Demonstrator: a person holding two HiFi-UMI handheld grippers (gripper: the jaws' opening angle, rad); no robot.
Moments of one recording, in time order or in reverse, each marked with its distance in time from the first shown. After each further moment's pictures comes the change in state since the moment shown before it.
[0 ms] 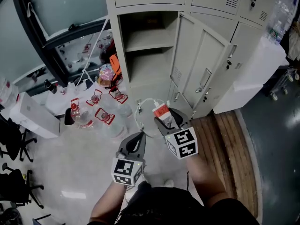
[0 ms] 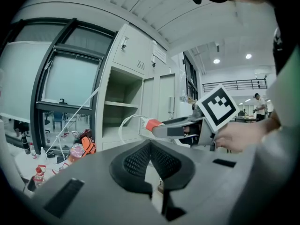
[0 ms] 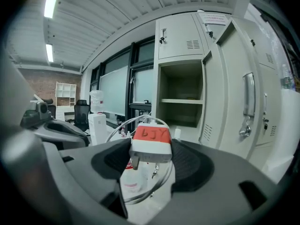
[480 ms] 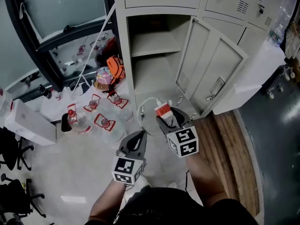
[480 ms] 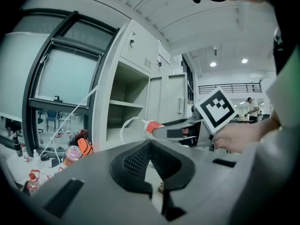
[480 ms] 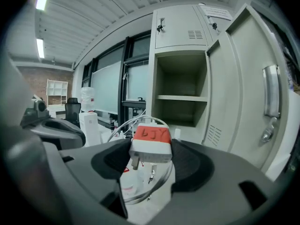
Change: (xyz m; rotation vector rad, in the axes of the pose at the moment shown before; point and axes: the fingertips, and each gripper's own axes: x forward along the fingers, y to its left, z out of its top) left arm 0.029 0.070 0.007 -0.006 -0.004 -0.076; right arm 0.068 -0.006 0.012 0.025 0.035 -0.081
